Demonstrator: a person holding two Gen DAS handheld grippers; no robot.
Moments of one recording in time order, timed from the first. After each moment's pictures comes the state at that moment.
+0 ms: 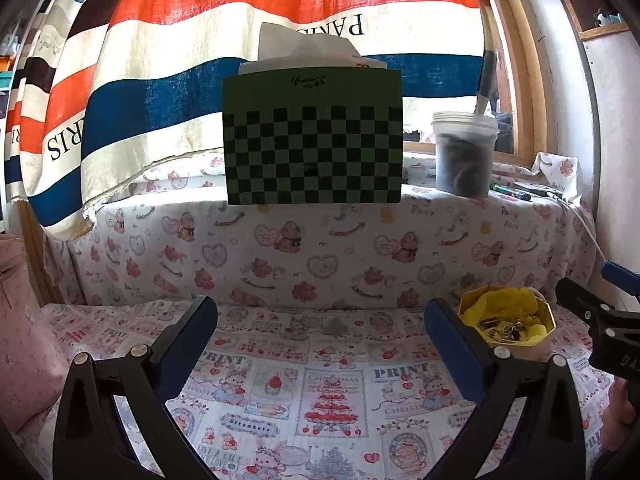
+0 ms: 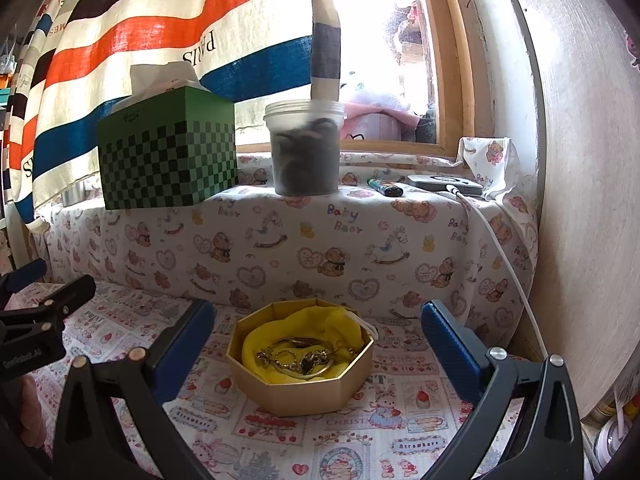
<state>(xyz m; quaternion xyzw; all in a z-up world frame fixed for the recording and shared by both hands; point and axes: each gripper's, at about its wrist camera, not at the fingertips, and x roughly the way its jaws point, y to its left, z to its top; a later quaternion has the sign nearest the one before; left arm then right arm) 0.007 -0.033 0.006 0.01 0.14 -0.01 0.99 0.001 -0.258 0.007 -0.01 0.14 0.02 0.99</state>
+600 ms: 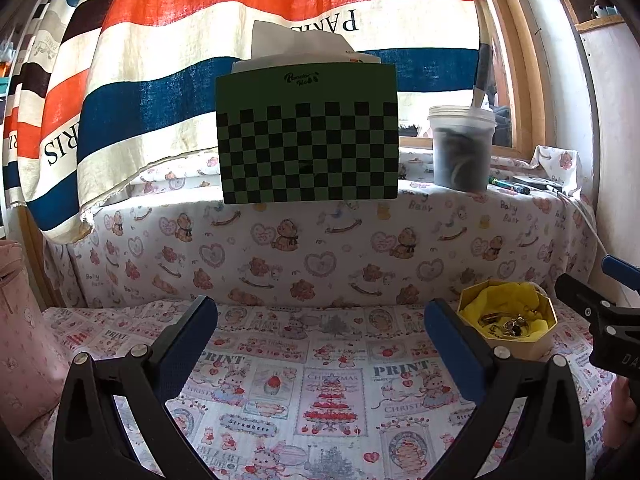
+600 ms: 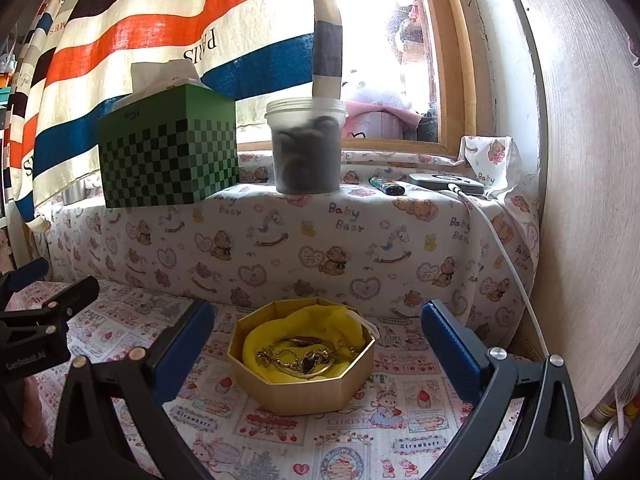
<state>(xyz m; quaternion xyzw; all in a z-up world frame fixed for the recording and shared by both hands) 0.010 -0.036 0.006 0.02 0.15 -0.01 0.99 0.003 -0.257 0.007 -0.01 0.15 0.02 0.99</state>
